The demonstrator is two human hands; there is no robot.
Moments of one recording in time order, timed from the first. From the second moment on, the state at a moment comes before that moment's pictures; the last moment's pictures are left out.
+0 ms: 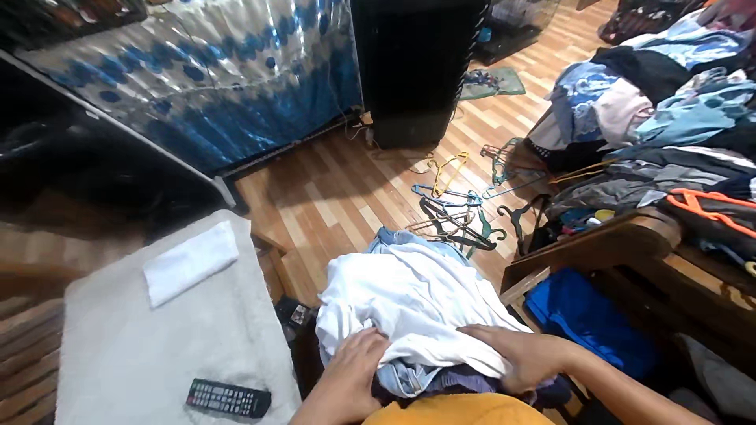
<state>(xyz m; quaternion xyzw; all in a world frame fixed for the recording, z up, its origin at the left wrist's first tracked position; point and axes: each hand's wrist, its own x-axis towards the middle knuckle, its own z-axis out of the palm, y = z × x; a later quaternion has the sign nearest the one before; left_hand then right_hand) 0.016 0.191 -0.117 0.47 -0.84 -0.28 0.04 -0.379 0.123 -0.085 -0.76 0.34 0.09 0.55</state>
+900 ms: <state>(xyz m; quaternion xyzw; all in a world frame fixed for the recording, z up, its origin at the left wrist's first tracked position) 0.017 0.067 -0.083 0.52 -0.77 -0.37 -0.08 -0.306 -0.036 0.043 -0.71 0.40 -0.32 0.49</state>
